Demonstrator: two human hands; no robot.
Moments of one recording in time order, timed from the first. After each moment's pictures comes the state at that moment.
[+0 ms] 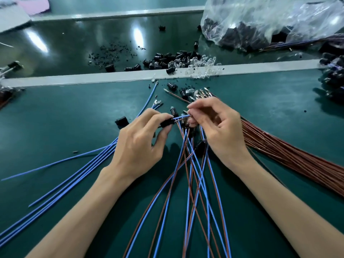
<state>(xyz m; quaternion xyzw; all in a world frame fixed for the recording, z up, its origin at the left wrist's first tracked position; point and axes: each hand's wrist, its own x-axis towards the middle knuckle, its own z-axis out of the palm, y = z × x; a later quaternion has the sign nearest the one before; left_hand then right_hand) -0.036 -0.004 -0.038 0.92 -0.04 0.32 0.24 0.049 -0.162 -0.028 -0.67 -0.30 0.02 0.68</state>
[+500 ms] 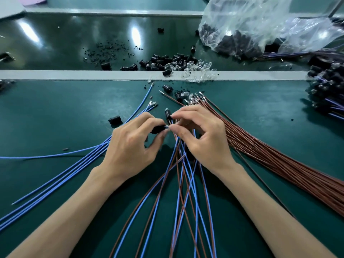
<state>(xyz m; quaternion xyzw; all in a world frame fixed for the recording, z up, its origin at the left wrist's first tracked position) -0.040 -0.006 -0.035 0.92 -0.05 0.32 0.22 0.043 -0.160 -0.029 -0.74 -0.40 -0.08 0.53</state>
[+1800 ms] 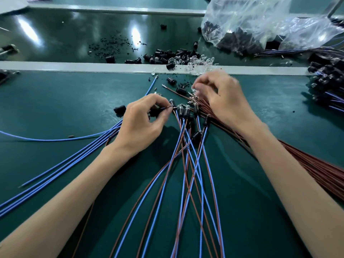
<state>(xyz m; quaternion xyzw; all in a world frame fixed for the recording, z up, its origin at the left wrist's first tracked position) -0.023 -0.005 -0.035 0.87 0.00 0.30 0.39 0.090 -0.162 0.004 -0.84 -0.34 -0.04 0.41</state>
